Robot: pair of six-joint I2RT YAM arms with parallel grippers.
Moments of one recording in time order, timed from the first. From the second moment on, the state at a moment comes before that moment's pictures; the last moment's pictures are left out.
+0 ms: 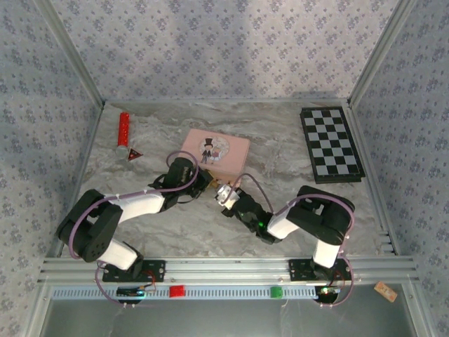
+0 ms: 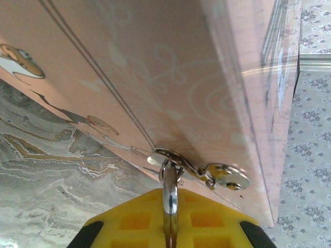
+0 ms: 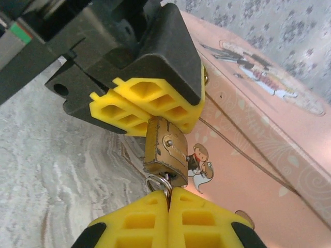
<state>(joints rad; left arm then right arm) -0.63 1.48 0.61 0.26 0.19 -1.36 1.04 1.75 0.44 1.04 0.37 -0.24</state>
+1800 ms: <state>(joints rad) -0.50 1.35 0.75 -0.11 0.10 -0.99 0.91 1.74 0.42 0.91 0.08 0.64</state>
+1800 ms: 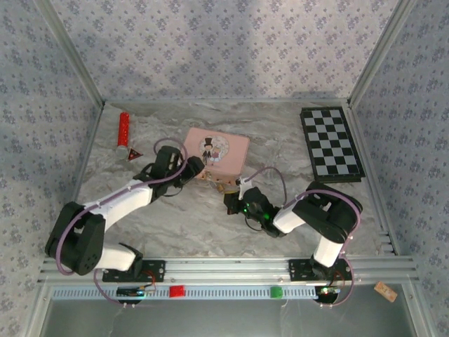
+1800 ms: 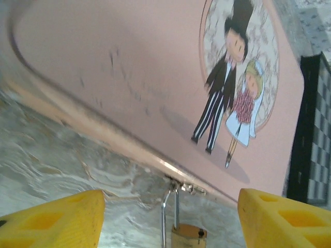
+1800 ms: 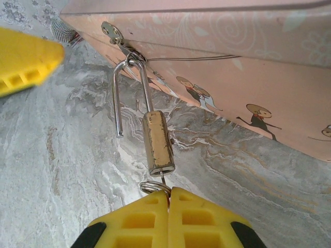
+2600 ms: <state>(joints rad) -0.28 1.54 0.91 -0.13 0.20 -0.62 0.69 1.77 0.46 0.90 0.05 0.70</state>
